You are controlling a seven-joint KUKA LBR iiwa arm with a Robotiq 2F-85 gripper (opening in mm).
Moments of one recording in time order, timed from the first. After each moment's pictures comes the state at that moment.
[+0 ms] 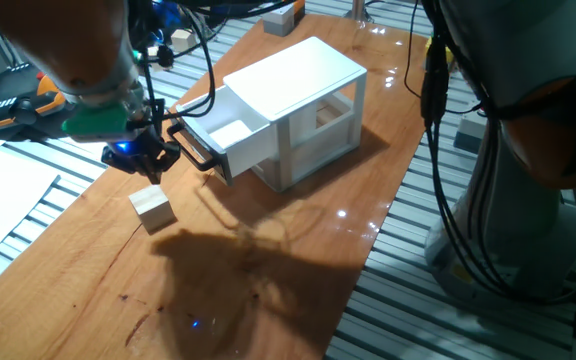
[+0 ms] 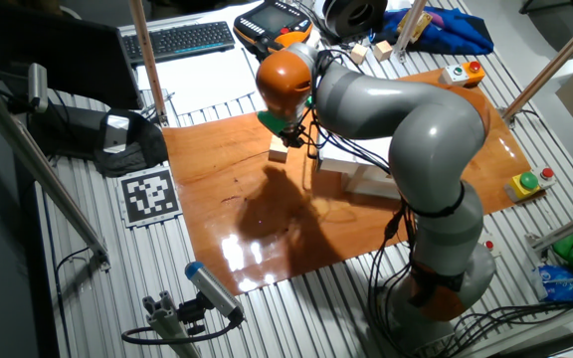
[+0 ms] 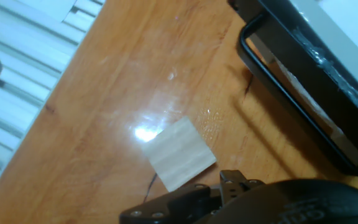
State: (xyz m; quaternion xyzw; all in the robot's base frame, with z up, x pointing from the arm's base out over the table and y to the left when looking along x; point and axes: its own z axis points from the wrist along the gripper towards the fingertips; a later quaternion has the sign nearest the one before) arm 0.562 0.195 0.157 0.49 0.86 -0.06 0.08
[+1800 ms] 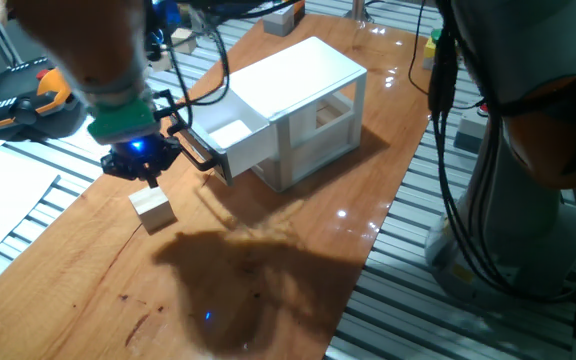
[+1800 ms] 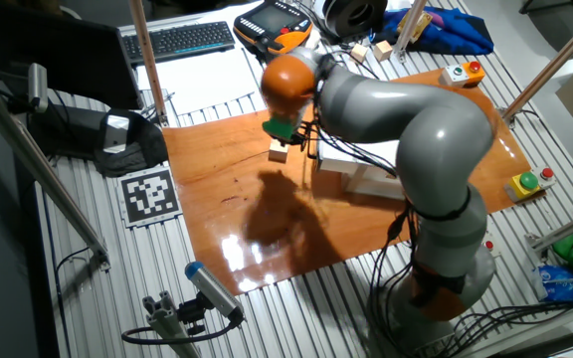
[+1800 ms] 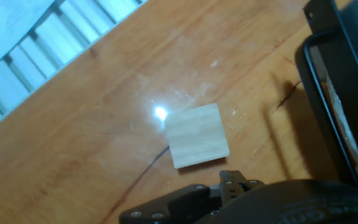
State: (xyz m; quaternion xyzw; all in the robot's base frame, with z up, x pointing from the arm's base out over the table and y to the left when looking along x) arm 0.563 0.200 0.151 0.37 0.93 0.00 0.08
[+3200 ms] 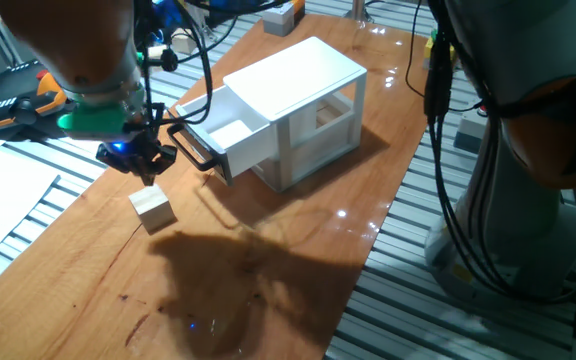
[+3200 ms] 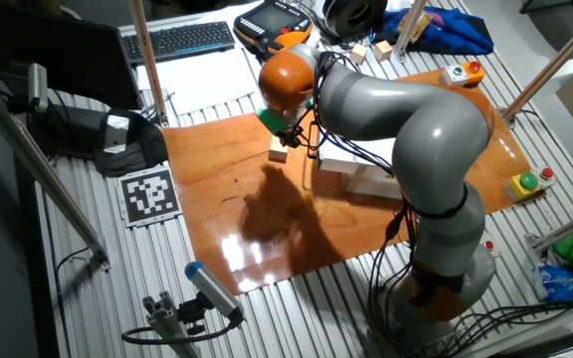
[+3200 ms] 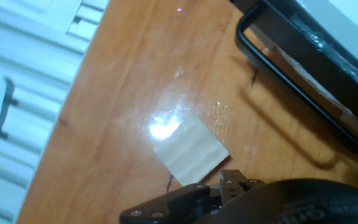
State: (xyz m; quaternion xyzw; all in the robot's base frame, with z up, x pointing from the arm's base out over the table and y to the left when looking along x) arm 0.568 0.199 0.161 0.58 0.81 -0.02 0.10
